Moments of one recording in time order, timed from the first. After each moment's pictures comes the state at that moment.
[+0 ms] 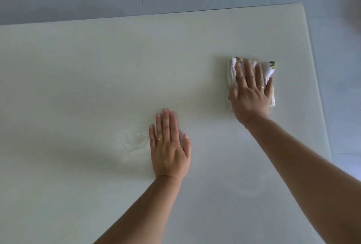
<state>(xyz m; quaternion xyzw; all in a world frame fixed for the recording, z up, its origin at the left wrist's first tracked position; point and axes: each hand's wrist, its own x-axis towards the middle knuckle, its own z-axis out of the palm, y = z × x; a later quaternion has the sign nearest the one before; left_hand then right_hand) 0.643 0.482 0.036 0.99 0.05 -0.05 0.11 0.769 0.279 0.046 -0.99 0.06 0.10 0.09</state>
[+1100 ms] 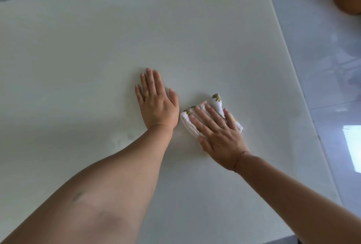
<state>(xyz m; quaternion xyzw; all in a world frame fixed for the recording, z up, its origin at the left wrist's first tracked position) 0.639 0.485 0.028 0.99 0.03 -0.02 0.14 0.532 0.317 0.052 -0.98 -0.15 0.12 0.06</state>
